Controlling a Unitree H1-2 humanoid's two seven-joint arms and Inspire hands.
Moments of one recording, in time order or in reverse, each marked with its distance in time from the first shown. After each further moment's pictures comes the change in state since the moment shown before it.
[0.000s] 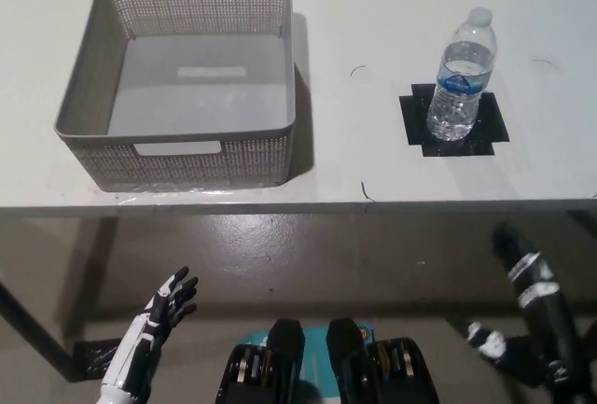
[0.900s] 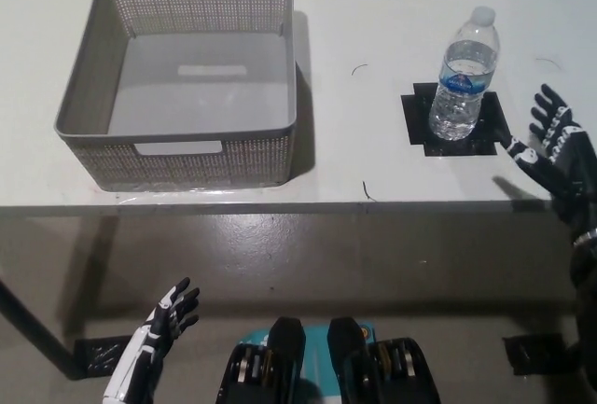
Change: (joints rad) left_arm 0.030 -0.013 0.001 0.000 -0.006 -0.011 -0.005; right_arm -0.609 -0.101 -0.177 0.728 0.136 0.207 0.027
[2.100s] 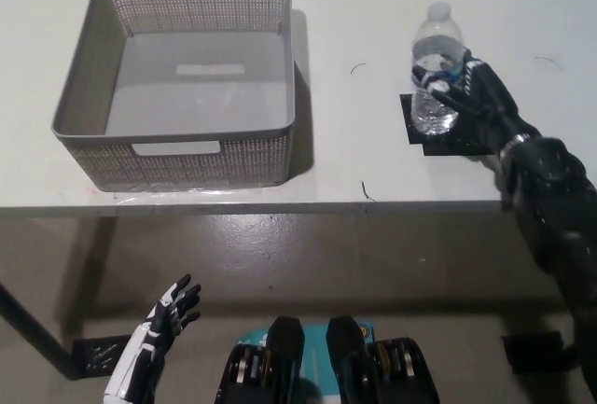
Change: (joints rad) left_arm -0.010 -0.002 -0.001 0.008 -0.009 -0.016 -0.005; right_arm -0.480 0.025 0.170 0.683 -0.076 -0.146 -0.001
